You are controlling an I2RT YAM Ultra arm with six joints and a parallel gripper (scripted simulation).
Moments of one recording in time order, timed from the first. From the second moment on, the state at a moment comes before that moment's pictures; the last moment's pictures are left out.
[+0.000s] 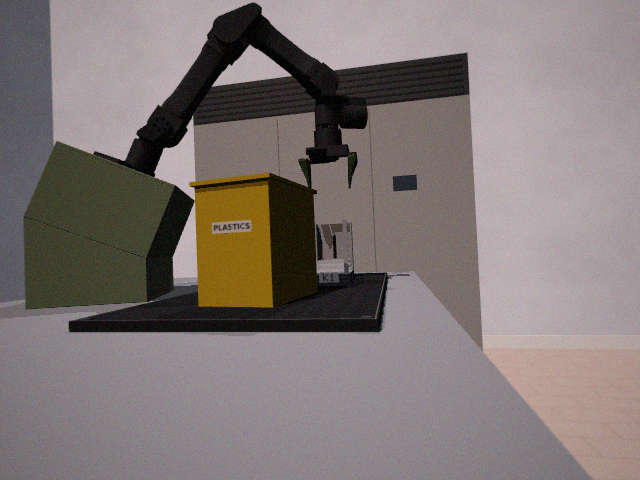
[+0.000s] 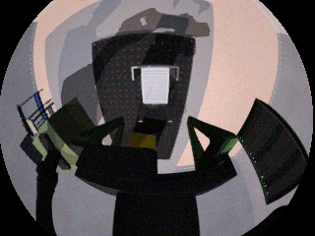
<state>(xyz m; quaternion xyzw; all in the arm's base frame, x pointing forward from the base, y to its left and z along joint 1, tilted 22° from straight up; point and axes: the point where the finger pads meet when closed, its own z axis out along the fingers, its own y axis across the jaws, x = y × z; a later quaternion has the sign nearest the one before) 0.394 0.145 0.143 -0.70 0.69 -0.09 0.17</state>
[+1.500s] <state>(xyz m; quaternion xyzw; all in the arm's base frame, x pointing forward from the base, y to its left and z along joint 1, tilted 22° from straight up) 0.415 0.152 0.080 -0.70 0.69 -0.09 0.17</state>
